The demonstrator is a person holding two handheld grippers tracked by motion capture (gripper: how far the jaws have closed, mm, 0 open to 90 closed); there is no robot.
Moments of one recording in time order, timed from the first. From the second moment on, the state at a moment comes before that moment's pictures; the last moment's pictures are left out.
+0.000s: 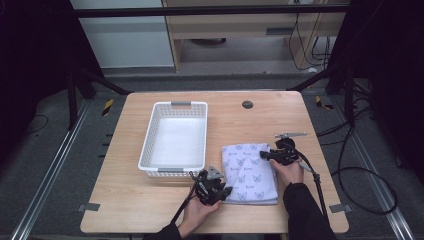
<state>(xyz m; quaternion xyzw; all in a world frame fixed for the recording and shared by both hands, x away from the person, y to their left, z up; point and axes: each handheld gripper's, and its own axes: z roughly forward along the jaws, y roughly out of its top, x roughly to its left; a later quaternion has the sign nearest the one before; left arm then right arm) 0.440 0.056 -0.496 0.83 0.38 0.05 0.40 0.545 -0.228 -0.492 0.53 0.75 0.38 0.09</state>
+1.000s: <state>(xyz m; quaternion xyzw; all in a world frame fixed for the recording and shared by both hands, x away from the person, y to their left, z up) 0.432 0.074 -0.443 0.82 0.35 0.09 0.45 0.518 -0.229 -0.426 0.49 0.73 0.45 0.14</state>
